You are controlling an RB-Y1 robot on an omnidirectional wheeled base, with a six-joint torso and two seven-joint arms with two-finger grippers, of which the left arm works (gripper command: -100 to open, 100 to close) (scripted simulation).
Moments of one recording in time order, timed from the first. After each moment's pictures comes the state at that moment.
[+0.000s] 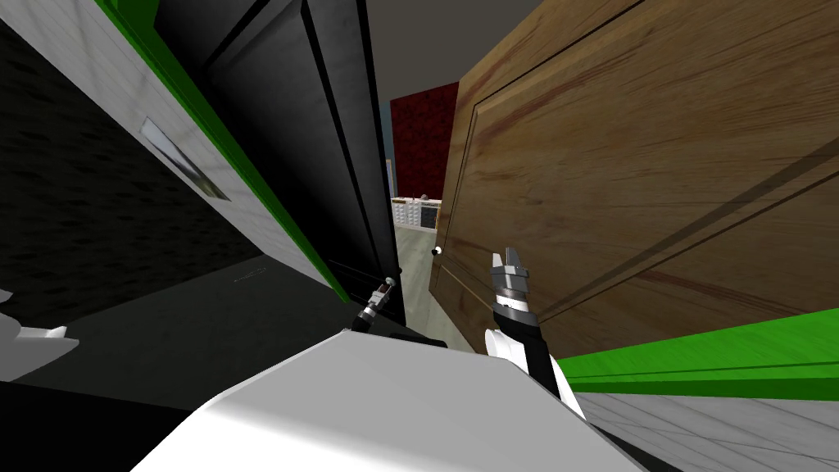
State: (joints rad) arm 0.13 0.23 -0.15 -0.91 -0.10 -0.86 -1.05
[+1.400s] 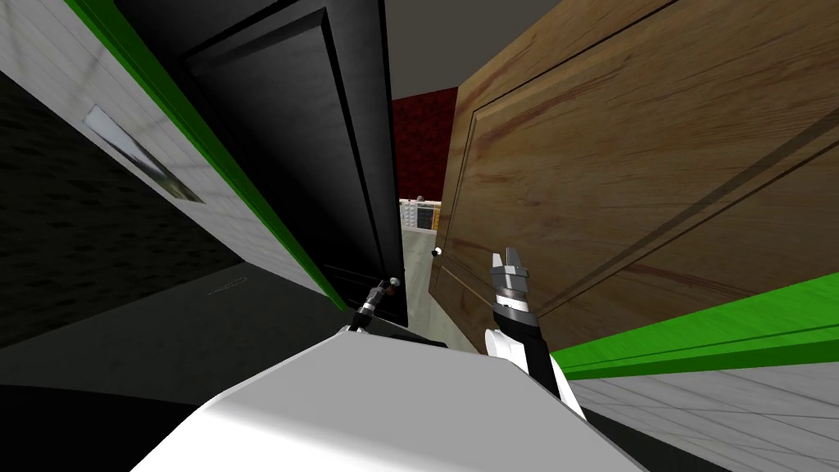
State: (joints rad) arm 0.08 0.21 -0.10 -0.87 0.03 -0.89 -0.77
